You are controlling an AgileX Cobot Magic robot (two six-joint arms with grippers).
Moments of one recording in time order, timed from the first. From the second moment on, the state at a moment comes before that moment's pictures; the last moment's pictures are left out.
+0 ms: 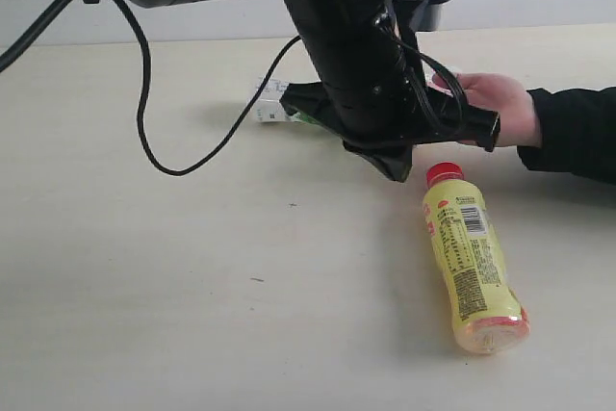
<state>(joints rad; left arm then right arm) -0.93 2.03 -1.74 -0.16 1.02 -0.32 -0.01 0.01 0.00 -0.08 0.29 0.08</state>
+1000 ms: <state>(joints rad) -0.92 2.02 -1.74 -0.10 0.92 0.16 -0.01 0.01 0.00 -0.08 0.29 0.08</state>
